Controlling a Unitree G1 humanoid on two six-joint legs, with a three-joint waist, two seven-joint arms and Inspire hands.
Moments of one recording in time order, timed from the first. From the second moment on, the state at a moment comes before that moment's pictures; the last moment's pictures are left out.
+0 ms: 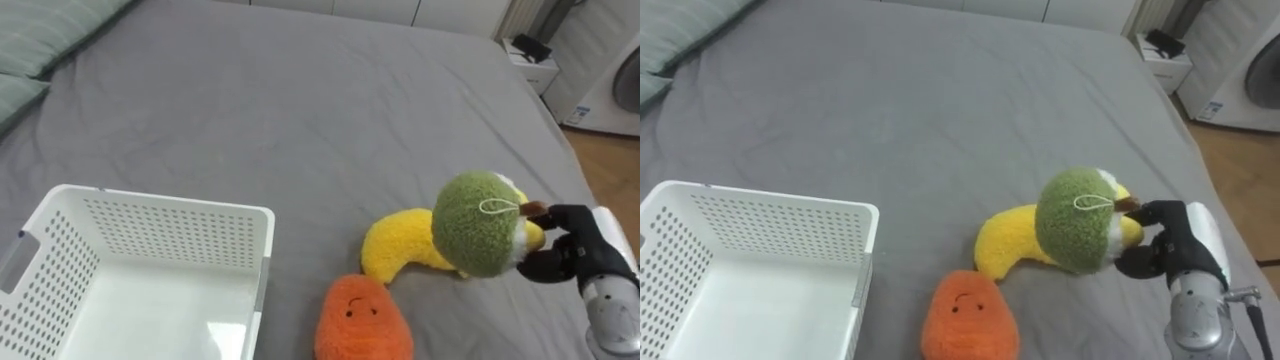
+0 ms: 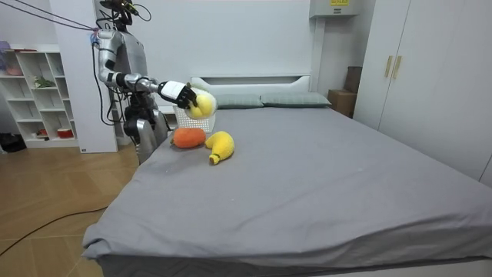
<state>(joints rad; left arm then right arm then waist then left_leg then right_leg) 0.28 0.19 0.29 1.00 0.28 0.20 0.27 0.14 -0.34 -0.19 0.01 -0.41 0.24 0.01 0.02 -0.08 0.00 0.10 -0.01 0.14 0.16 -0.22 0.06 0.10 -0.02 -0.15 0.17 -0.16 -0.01</state>
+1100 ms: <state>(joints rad) 0.20 0.18 0.09 1.00 0.29 0.23 0.27 -0.15 -0.23 0.39 -0.16 -0.44 0.31 0.34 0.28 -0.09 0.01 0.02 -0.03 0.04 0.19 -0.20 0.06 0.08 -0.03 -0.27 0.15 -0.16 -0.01</state>
